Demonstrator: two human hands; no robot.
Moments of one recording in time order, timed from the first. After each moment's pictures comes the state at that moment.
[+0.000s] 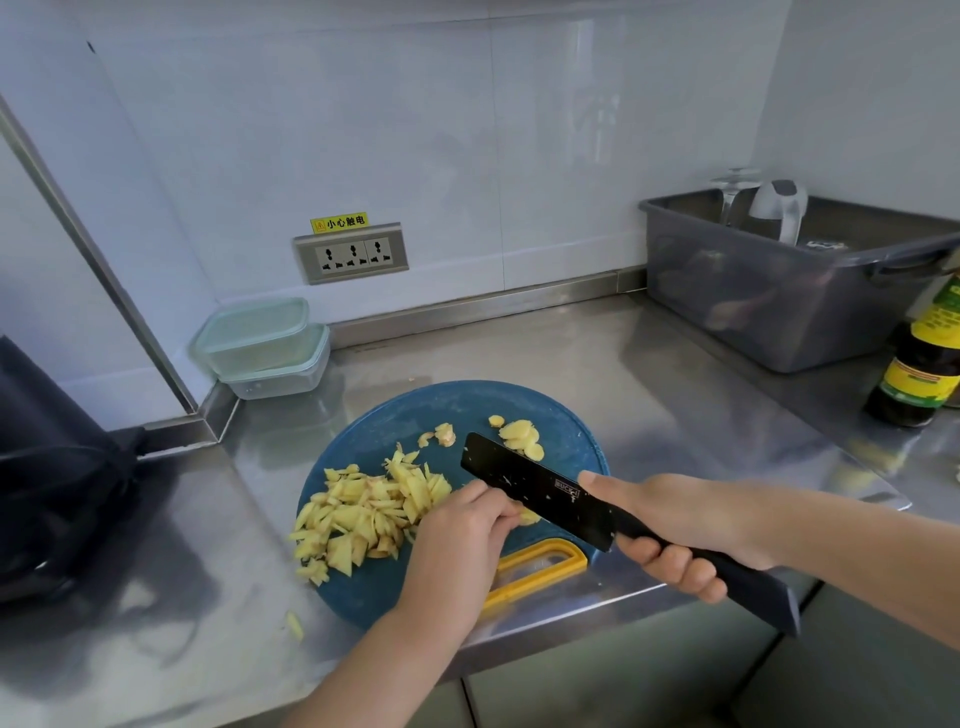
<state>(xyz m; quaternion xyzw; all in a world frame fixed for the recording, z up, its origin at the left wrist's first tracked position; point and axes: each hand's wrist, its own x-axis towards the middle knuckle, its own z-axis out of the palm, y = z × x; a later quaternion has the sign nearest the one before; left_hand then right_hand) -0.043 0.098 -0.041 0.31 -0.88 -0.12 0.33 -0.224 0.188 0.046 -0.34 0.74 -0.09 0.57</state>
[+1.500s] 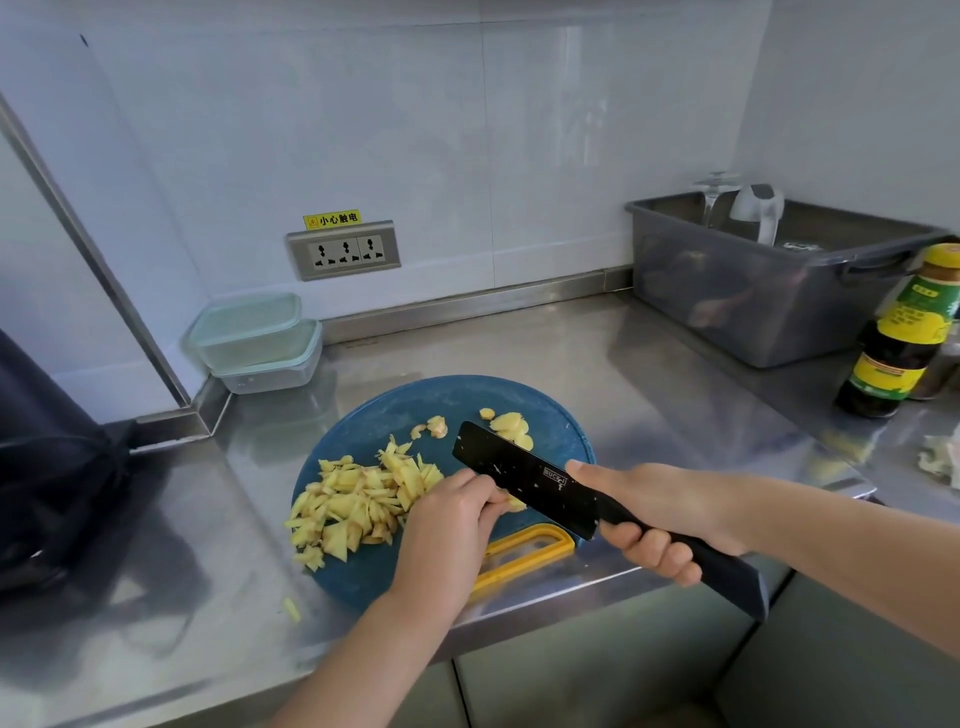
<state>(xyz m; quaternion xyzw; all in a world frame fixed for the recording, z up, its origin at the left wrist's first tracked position) -0.042 0.097 -0.042 0.32 -0.88 -0.11 0.34 -0.221 0.192 0.045 -0.34 0.72 -0.12 0.59</state>
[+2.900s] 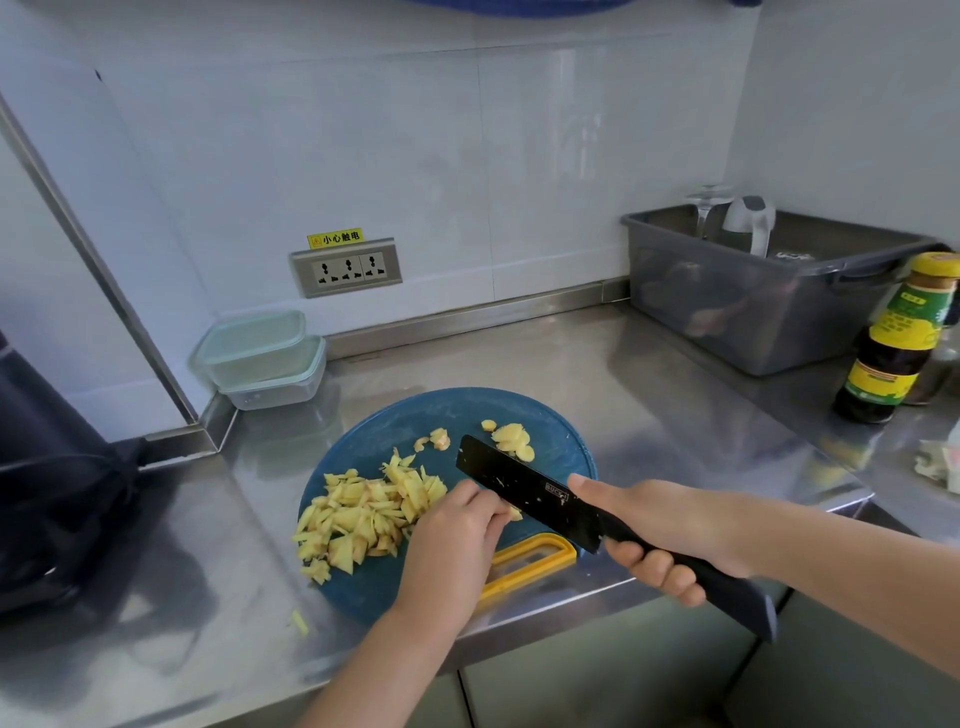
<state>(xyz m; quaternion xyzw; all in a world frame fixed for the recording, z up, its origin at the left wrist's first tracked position) -0.040 0.099 -0.043 0.32 -0.88 -0.09 0.34 -0.212 0.203 0.049 -0.33 0.74 -0.13 0.56</state>
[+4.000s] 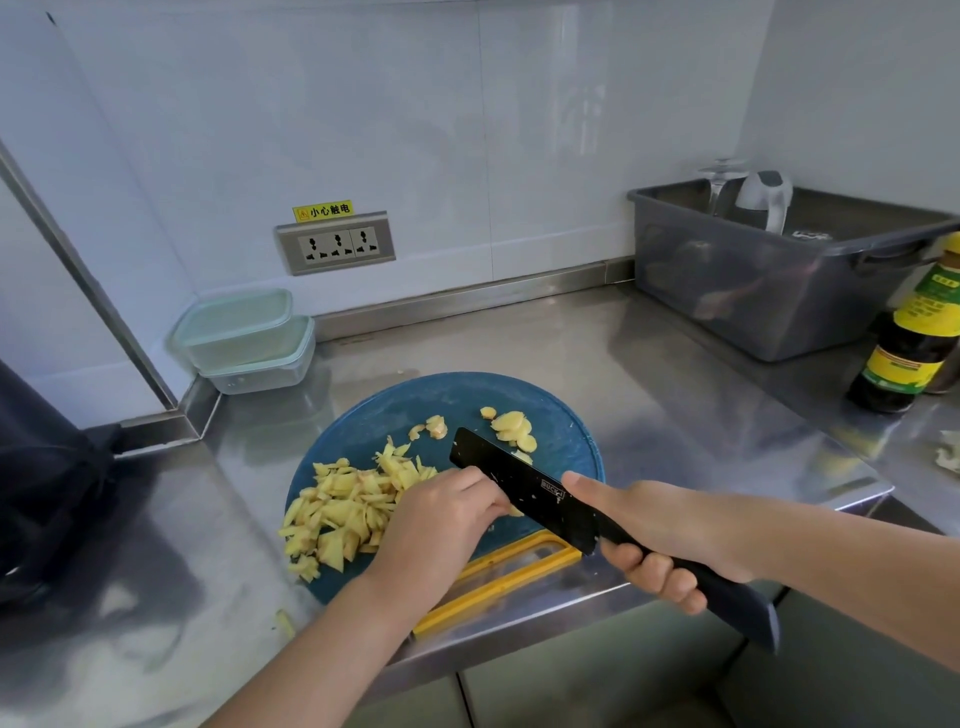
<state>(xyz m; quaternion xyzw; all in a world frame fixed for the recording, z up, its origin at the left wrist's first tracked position) -0.032 0.072 -0.034 0.18 -0.94 -0.04 0.30 -0.207 0.190 0.038 -0.30 0.75 -0.10 0.58</state>
